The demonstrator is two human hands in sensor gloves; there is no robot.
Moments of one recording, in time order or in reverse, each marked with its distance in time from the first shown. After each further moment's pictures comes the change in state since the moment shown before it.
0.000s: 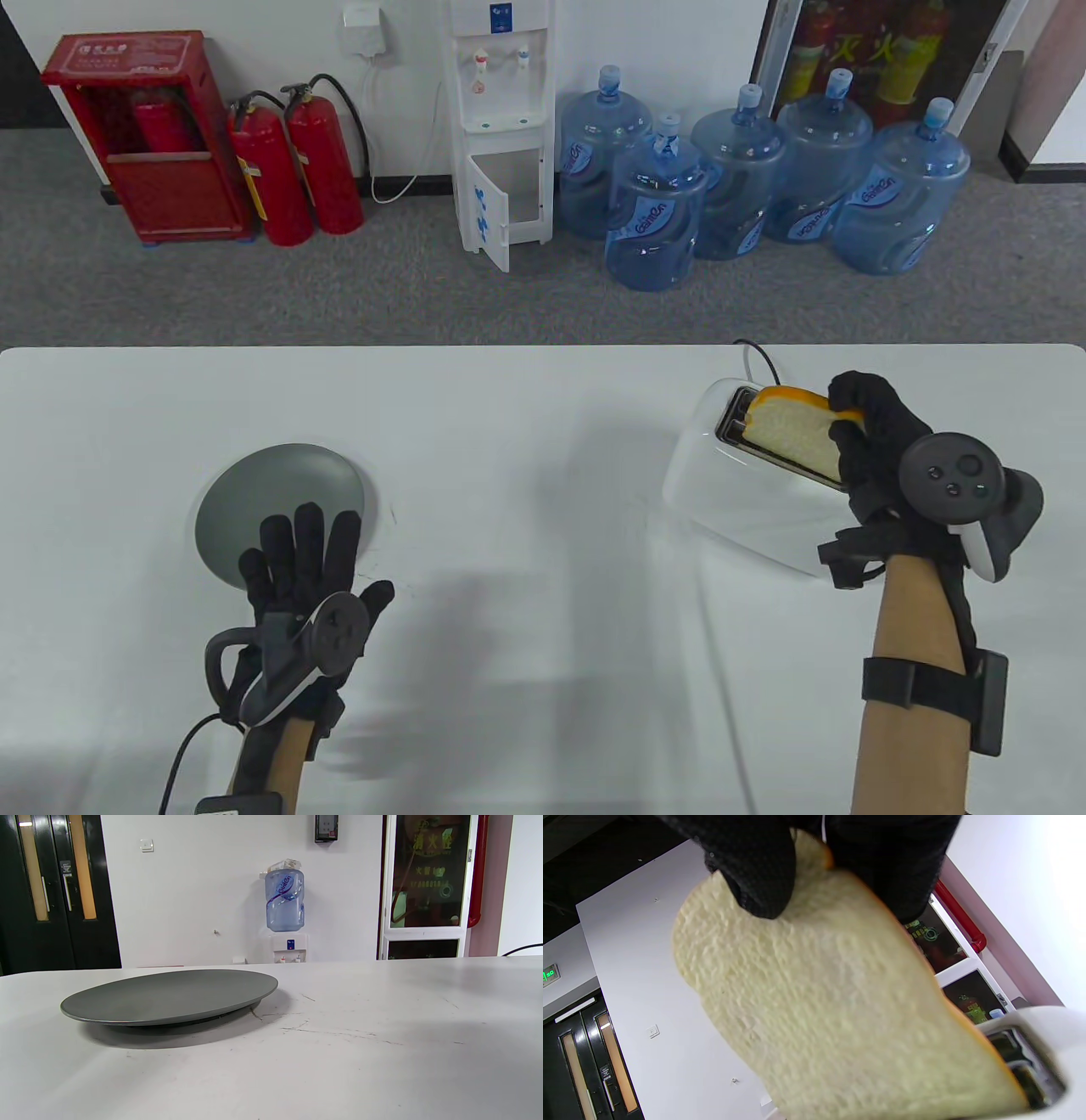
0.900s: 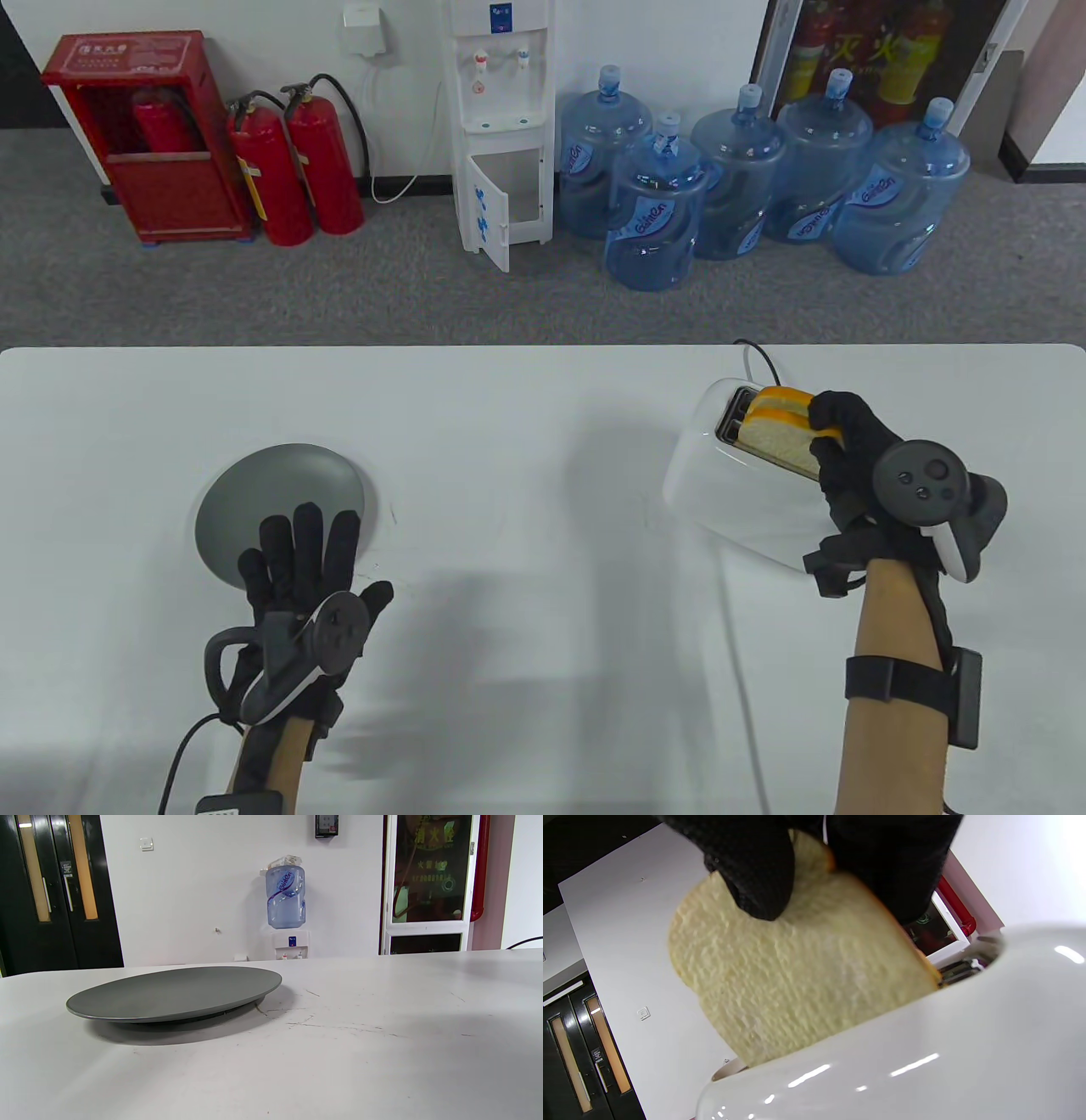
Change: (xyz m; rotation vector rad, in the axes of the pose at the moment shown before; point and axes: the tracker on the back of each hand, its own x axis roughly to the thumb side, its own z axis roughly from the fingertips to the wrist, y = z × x) left_hand 0.000 0.000 -0.001 -0.010 0.003 -0.014; right_hand -0.017 0.033 0.004 0.054 0.025 0.018
